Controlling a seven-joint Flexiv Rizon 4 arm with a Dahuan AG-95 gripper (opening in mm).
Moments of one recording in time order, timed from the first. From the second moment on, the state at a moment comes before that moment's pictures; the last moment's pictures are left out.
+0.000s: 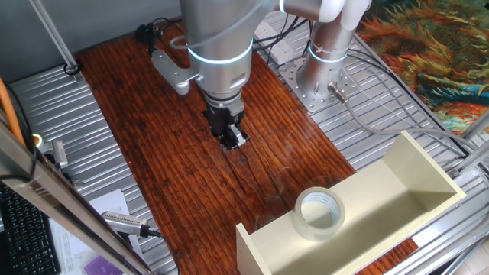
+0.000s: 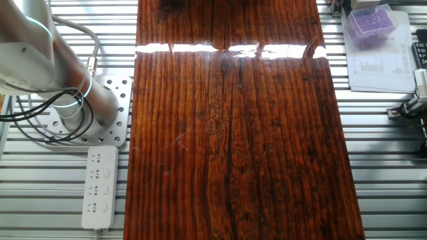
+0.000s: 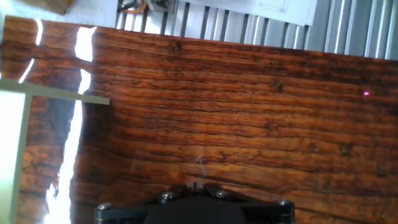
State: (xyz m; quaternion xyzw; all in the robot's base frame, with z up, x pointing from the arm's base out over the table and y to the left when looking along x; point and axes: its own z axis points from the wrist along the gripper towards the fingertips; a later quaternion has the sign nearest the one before) arm 0.489 0.240 0.294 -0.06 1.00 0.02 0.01
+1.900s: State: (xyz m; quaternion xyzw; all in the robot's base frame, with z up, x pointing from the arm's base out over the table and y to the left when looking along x) arm 0.501 0.126 0.258 -0.02 1.00 0.00 0.01
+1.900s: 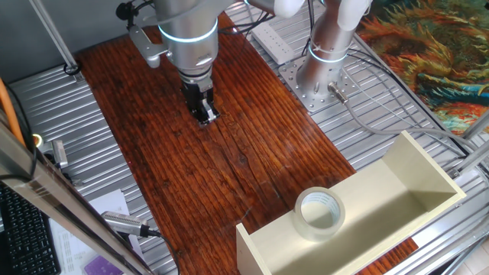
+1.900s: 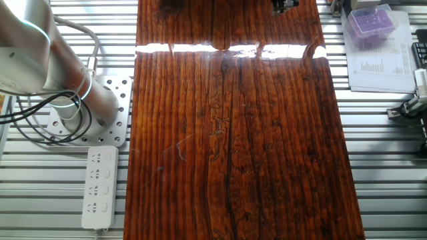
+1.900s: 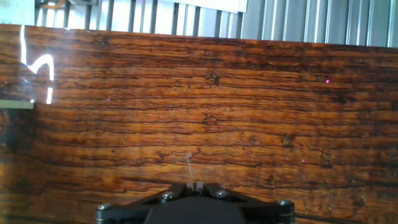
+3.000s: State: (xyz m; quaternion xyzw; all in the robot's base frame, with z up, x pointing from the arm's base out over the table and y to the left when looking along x) arm 0.504 -0.017 0.254 -0.01 1.00 0.02 -0.07
